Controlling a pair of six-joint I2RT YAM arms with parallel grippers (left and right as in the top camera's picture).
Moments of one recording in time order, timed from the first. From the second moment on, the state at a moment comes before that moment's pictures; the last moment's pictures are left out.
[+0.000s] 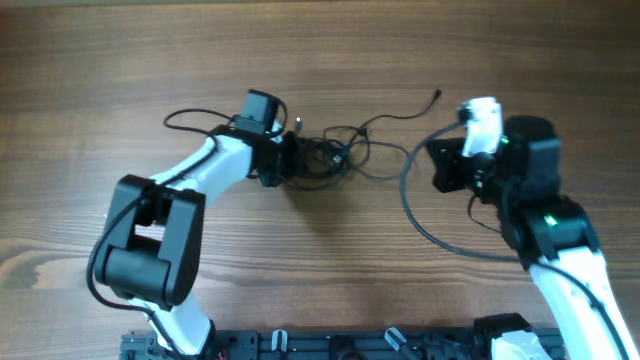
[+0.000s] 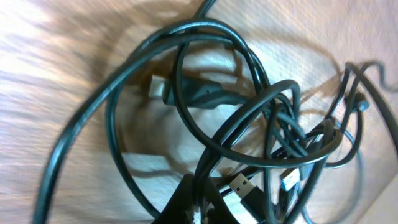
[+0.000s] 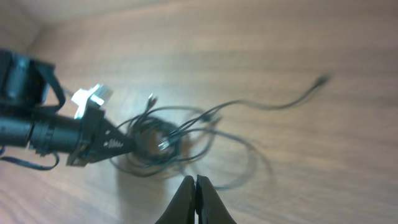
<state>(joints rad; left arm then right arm) -0.28 1.88 1.07 -0.41 0.42 -0.80 0.14 1.01 0.85 -0.49 -0.32 0.19</state>
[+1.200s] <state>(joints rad) -0.27 1.69 1.07 -0.41 0.56 -0.51 0.36 1.73 0.86 0.04 -0.19 0.49</state>
